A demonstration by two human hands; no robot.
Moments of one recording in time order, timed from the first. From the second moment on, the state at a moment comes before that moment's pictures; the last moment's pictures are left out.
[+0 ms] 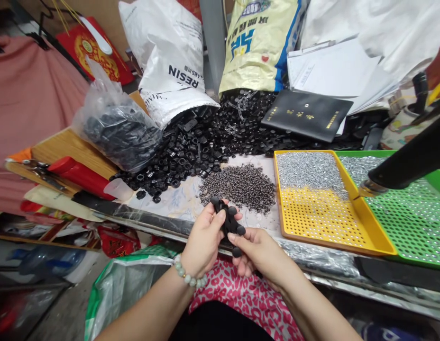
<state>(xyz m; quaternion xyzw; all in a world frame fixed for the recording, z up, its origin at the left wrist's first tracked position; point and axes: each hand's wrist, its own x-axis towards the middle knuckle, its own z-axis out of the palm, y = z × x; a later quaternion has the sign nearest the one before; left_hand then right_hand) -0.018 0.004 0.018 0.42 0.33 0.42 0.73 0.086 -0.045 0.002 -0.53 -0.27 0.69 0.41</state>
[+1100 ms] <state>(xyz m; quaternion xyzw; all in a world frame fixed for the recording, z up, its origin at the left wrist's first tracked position) -0.019 0.007 0.017 0.36 0.33 0.40 0.78 0.093 -0.052 0.002 -0.57 -0.69 0.00 0.45</state>
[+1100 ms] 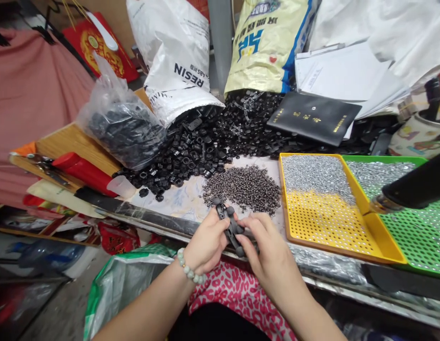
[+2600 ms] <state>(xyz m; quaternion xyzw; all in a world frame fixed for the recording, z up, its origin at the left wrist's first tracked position) -0.034 0.000 0.028 0.41 0.37 0.32 0.77 0.100 -0.046 0.016 -0.48 -0.74 -0.22 0.41</state>
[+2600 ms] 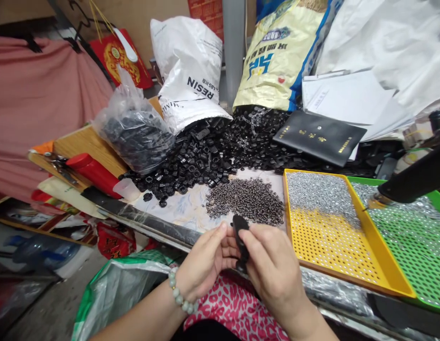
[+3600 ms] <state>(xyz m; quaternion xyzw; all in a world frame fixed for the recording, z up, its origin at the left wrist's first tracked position) -0.027 0.013 0.021 0.38 0.29 0.27 0.84 0.248 0.122 0.055 -0.91 -0.39 0.03 0.16</state>
